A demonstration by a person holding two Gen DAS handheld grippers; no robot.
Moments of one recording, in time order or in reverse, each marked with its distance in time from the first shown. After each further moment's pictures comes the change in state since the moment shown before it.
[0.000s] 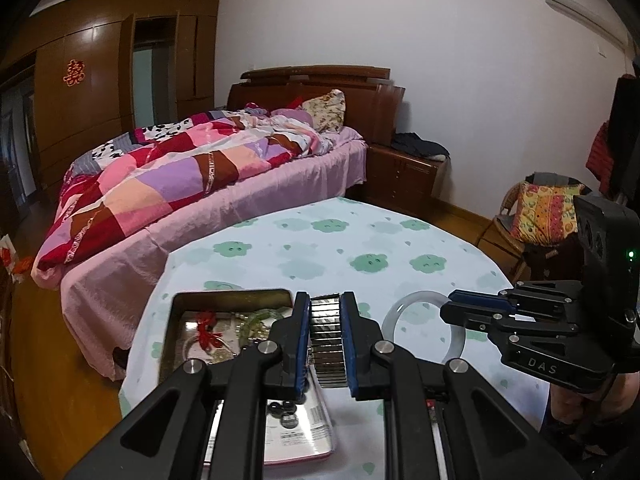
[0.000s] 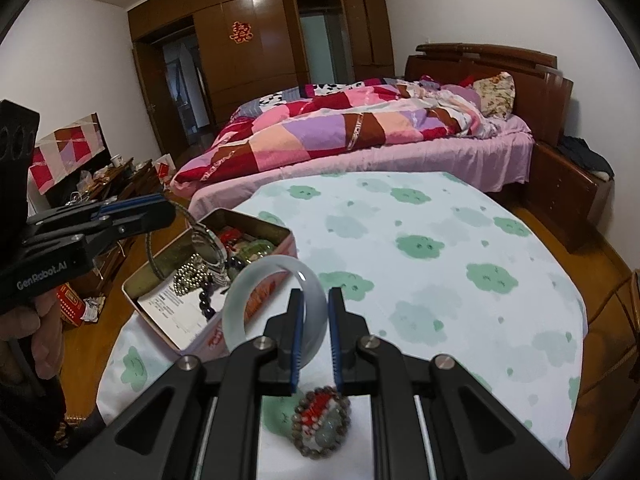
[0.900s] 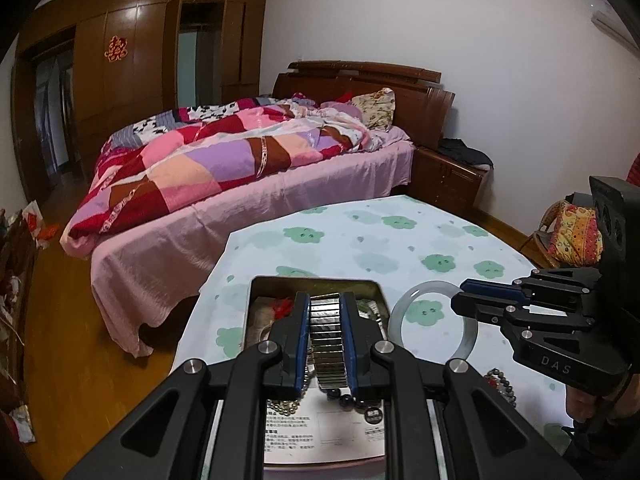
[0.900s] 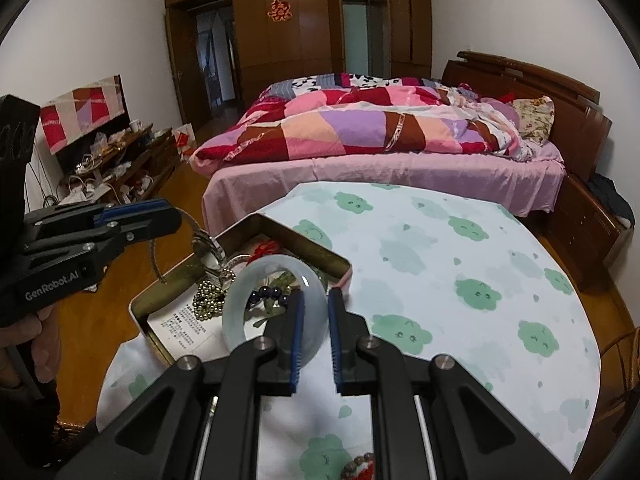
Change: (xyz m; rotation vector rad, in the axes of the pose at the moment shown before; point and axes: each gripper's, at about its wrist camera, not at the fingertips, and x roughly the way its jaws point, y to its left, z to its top) left arm 0.009 0.075 -0.011 -0.104 0.027 0.116; right arm 0.058 0.056 0.036 -0.140 0.061 0.029
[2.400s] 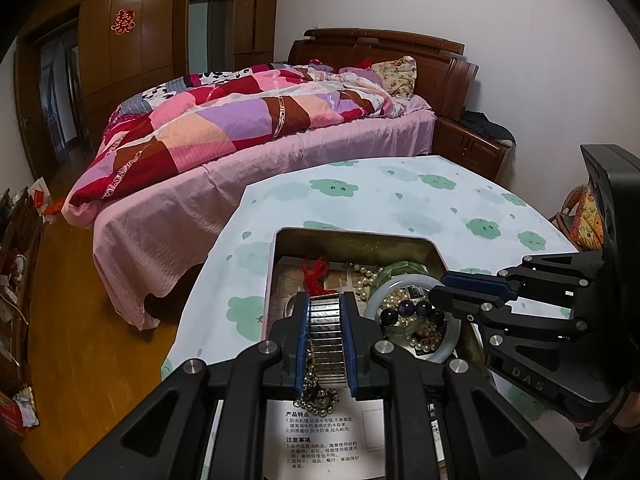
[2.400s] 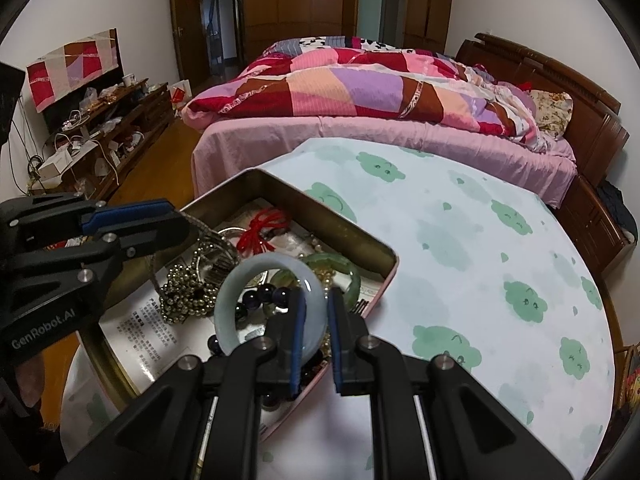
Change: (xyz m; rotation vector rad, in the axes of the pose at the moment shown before) left arm 0.053 0.026 -0.024 -0.020 0.109 0.048; right arm 0.072 0.024 -0.002 -0.067 0.136 -0.034
